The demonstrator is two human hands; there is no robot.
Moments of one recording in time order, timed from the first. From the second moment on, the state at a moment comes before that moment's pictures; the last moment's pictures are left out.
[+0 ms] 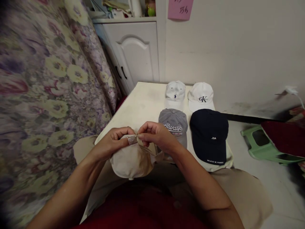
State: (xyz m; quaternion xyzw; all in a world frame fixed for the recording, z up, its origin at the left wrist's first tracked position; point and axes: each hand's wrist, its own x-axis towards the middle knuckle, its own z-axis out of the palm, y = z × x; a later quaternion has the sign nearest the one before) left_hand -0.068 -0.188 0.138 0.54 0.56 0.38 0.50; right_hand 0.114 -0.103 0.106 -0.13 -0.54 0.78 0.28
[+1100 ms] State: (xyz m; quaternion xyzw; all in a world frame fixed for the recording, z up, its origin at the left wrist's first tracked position) left_hand -0.066 -0.186 0.136 0.52 0.54 0.39 0.53; right_hand 0.115 -0.099 0.102 -0.11 -0.52 0.80 0.28
